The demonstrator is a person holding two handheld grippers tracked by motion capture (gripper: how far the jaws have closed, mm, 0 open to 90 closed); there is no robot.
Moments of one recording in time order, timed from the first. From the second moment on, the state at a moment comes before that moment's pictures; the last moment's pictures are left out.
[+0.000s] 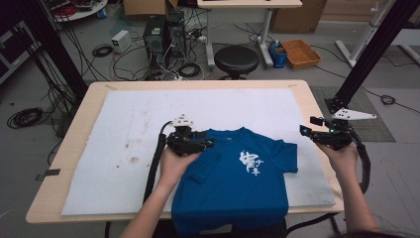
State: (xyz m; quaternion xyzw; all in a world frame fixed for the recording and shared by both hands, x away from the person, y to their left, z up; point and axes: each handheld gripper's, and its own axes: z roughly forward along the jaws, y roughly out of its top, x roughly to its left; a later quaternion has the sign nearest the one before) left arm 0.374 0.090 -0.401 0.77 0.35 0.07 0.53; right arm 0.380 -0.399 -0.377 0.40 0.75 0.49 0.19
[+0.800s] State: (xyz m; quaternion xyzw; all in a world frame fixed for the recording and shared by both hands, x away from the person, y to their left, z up) left arm 0.354 0.228 -0.404 0.73 0.41 0.20 0.52; right arm 0.395 -0.399 -0.433 0.48 0.77 0.40 0.11
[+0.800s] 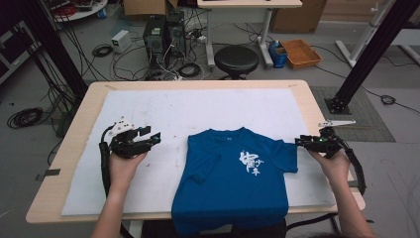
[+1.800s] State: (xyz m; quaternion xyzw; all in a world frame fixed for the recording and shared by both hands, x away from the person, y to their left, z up) left arm 0.363 0.222 -0.408 0.74 0.40 0.18 0.51; right arm 0.345 -0.329 -0.354 0.40 0.81 0.42 0.13
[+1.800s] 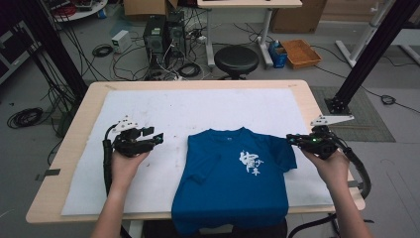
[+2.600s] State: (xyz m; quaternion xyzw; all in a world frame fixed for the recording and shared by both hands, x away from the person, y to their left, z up) left arm 0.365 0.208 -0.414 0.76 0.39 0.16 0.49; right arm 0.334 -0.255 -0.364 0.33 0.83 0.39 0.22
